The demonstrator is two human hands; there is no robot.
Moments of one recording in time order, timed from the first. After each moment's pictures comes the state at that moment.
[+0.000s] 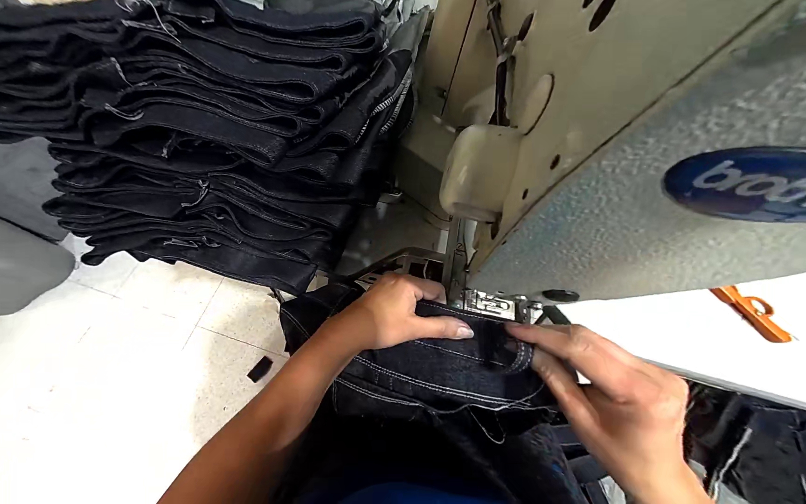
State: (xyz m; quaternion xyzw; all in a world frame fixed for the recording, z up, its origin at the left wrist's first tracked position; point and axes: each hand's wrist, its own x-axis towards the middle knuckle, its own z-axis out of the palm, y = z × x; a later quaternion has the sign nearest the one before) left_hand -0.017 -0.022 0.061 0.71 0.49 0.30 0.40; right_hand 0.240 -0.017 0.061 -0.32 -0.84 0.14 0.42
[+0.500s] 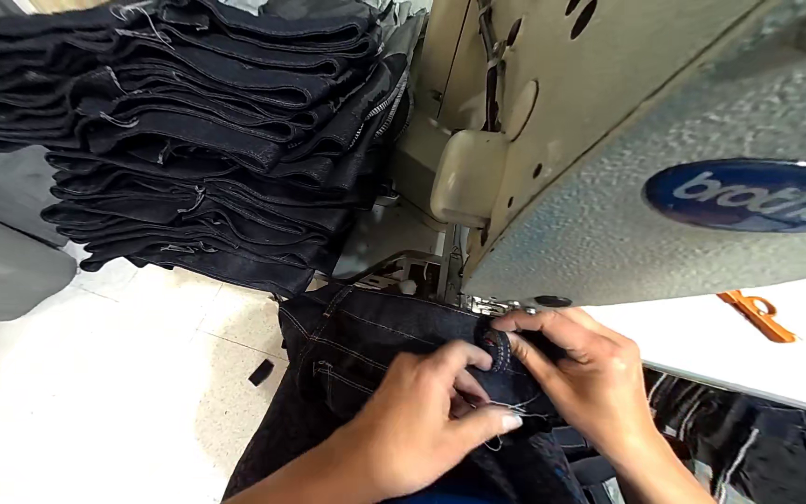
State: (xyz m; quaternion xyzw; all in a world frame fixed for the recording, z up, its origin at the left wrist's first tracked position) left_hand 0.037 -0.094 0.087 0.60 0.53 0.37 0.47; right_hand 0.231 0.001 0.053 -0.35 -0.84 0.13 0.40
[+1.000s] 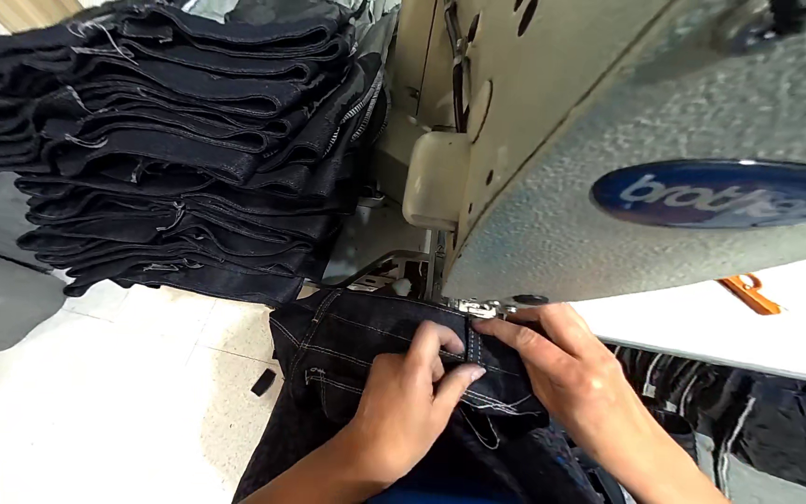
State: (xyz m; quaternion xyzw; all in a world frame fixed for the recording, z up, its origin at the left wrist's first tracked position) left_hand 0.048 -0.089 0.050 0.64 0.57 0.46 0.24; right_hand 0.239 -0.007 0.051 -0.30 -0.89 0.05 0.35
